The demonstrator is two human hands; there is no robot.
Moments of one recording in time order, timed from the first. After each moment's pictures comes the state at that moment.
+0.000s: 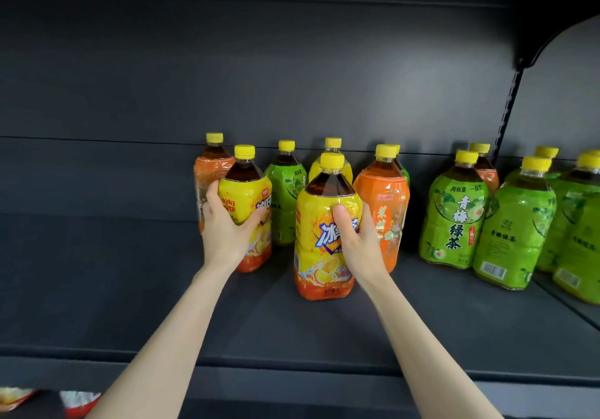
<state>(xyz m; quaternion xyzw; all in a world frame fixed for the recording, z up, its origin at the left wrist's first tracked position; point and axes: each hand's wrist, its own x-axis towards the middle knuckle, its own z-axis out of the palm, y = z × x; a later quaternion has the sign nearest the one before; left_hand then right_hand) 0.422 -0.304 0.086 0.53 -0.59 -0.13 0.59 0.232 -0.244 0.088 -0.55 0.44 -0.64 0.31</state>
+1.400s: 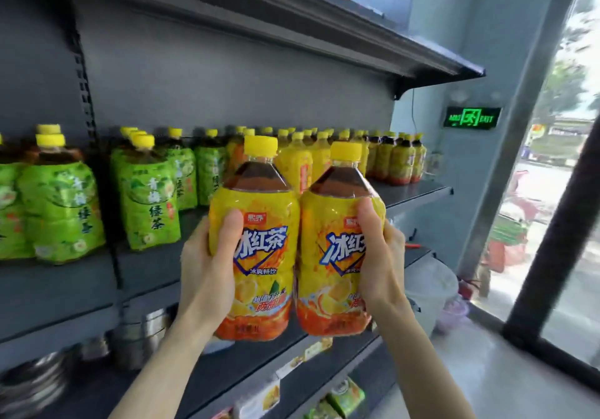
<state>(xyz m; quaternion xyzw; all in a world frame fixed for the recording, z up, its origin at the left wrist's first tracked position) -0.090 0.074 0.104 0.13 -0.62 -0.56 0.53 -0.217 0.196 0.119 -0.30 0.58 -0.76 0.05</state>
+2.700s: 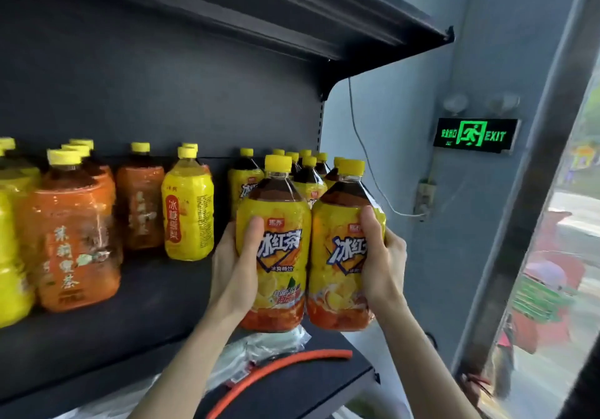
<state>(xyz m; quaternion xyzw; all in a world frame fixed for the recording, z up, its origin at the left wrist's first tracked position) -0.822 0.092 0.101 0.18 -0.64 -0.53 0.53 -0.957 0.201 0.119 -0.32 0.58 -0.75 0.02</state>
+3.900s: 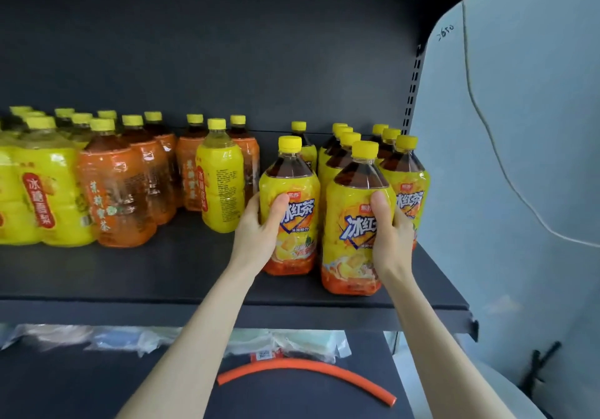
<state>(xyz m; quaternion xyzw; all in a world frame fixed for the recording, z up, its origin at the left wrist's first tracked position) -0.948 0.039 0.081 0.41 -0.61 -0.35 0.58 -1.125 0.086 0.088 -0.46 0.50 -0.70 0.21</state>
